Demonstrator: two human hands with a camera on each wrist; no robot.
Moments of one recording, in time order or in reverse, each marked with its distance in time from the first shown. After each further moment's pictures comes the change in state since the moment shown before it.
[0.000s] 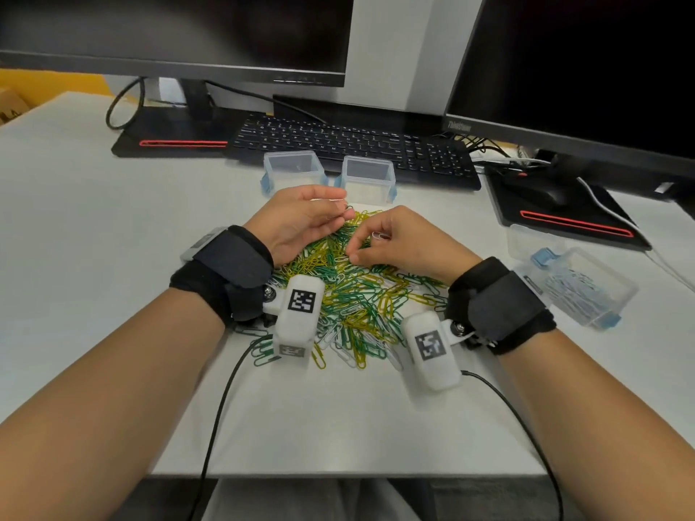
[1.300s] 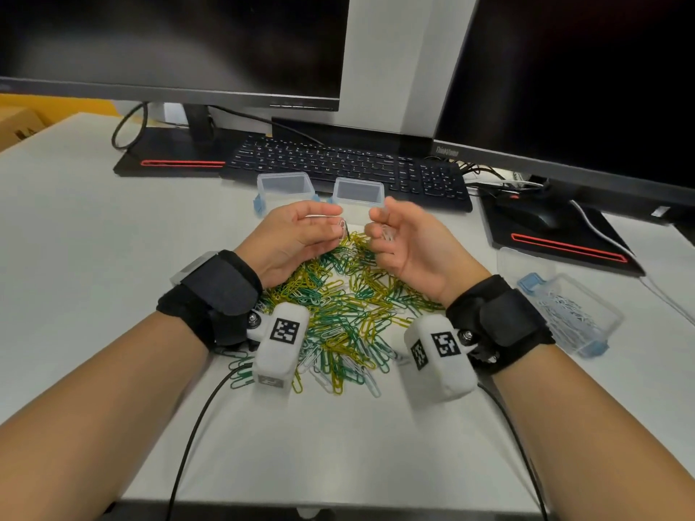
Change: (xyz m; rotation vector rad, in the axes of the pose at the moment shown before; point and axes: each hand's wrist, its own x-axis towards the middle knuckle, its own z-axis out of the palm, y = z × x) left_hand 0.001 -0.003 0.008 0.000 -0.024 0.067; right_hand 0.007 0.013 -0.019 1.346 -0.012 0.168
